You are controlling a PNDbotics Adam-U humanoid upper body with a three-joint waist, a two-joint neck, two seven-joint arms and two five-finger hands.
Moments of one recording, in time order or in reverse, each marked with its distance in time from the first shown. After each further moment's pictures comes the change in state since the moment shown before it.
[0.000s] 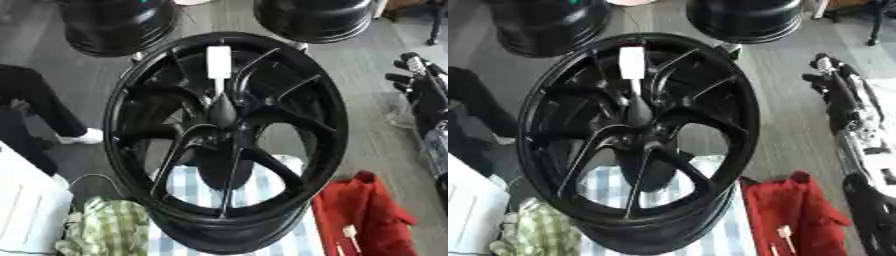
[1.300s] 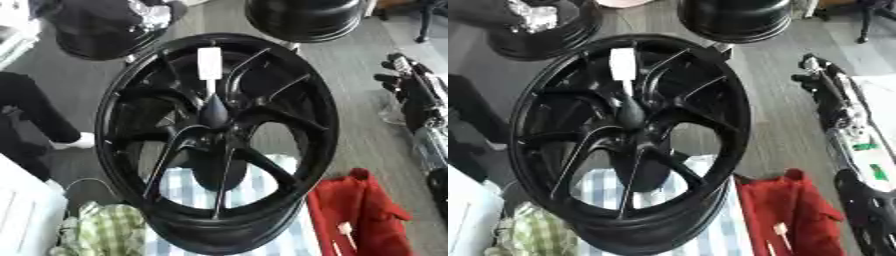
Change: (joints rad) left arm -0.595 0.098 -0.555 0.158 0.002 0.278 -0.425; right arm -0.002 -0.008 0.012 0.012 0.000 0.004 0.005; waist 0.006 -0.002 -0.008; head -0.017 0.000
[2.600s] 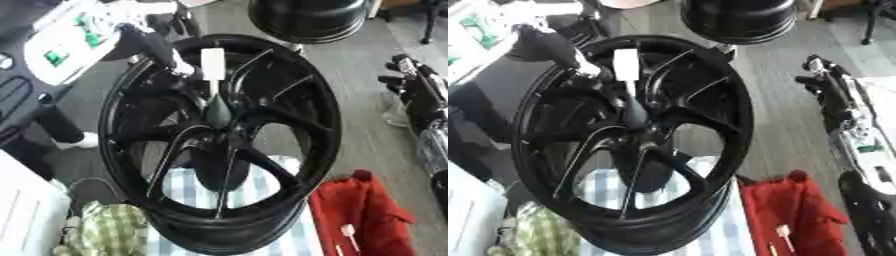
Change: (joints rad) left arm -0.086 -0.227 -0.018 0.456 -0.401 -0.245 -0.432; right arm -0.008 0.001 0.007 0.006 -0.001 0.005 -0.004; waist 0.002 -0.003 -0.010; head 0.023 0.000
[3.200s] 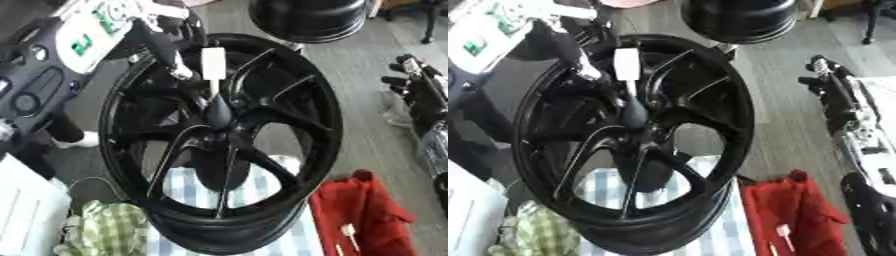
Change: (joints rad) left arm -0.016 -0.088 0.127 0.101 -0.211 -0.141 -0.213; right arm -0.009 0.011 0.000 0.000 -0.008 0.005 -0.007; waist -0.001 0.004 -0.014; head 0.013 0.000
